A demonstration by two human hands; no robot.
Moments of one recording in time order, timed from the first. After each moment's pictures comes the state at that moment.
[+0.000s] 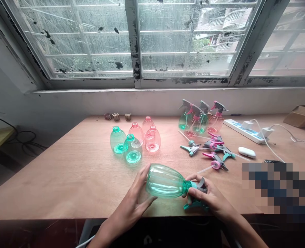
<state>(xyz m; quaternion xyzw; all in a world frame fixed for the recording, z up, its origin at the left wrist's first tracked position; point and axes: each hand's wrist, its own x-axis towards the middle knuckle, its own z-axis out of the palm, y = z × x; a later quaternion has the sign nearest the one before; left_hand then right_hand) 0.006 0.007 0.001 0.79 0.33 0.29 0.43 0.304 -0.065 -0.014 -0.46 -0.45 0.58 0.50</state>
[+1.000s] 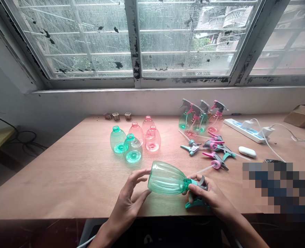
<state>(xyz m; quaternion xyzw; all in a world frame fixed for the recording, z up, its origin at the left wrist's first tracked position) 0.006 0.007 -0.008 0.72 0.28 0.46 0.44 0.304 -0.062 -0.019 -0.47 -0.45 0.56 0.52</state>
